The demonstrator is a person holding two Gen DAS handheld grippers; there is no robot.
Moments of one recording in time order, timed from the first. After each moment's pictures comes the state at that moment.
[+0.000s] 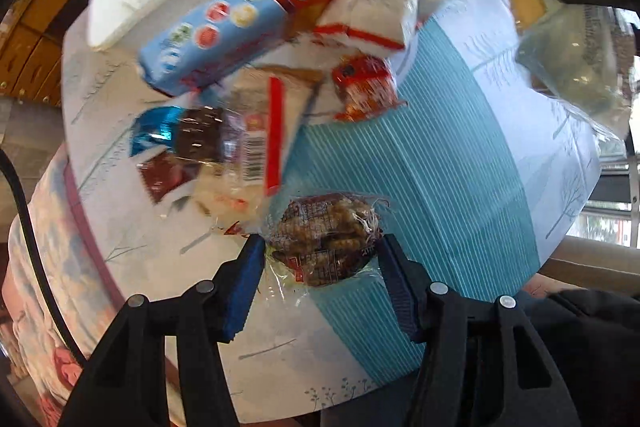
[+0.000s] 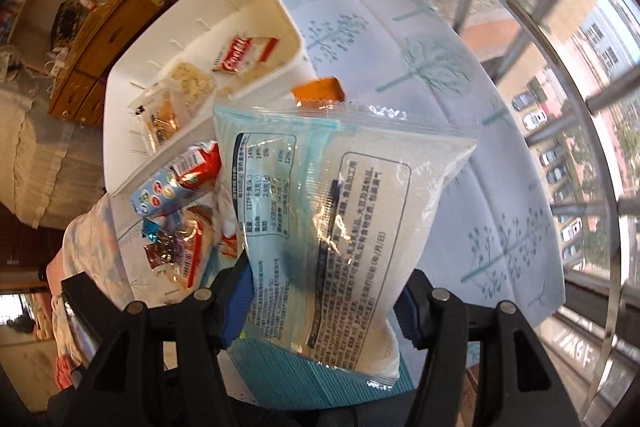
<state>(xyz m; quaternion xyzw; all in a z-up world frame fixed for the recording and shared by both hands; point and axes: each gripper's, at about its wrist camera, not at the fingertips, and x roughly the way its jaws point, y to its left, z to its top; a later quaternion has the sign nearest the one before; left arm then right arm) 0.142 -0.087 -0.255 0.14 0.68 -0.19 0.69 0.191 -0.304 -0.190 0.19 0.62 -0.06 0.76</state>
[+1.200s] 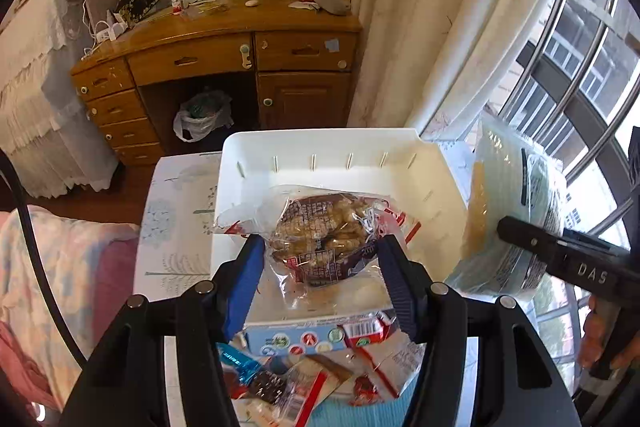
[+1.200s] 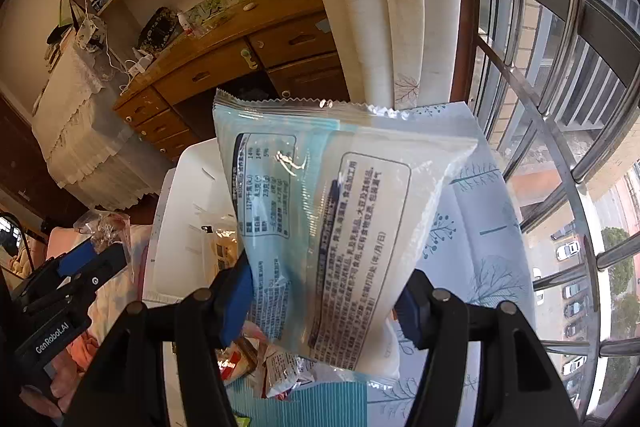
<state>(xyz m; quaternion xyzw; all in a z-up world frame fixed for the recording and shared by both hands) 0.297 -0.042 -0.117 -0.04 0.46 -0.08 0.88 0.303 -0.298 -0.138 0.10 0.48 0.06 0.87</state>
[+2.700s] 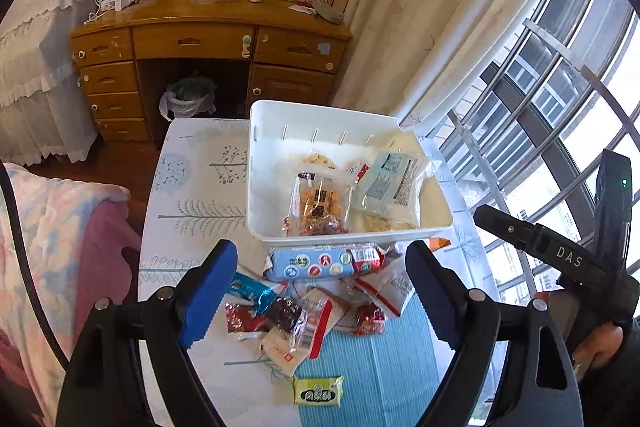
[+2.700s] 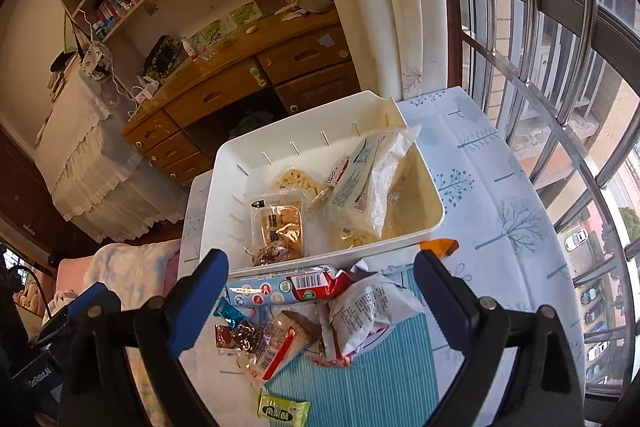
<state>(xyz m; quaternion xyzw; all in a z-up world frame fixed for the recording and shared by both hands) 0.195 0.061 -0.104 -0.10 0.45 -0.14 0.88 0.210 -0.234 -0.123 0.15 0.44 0.02 0.88</state>
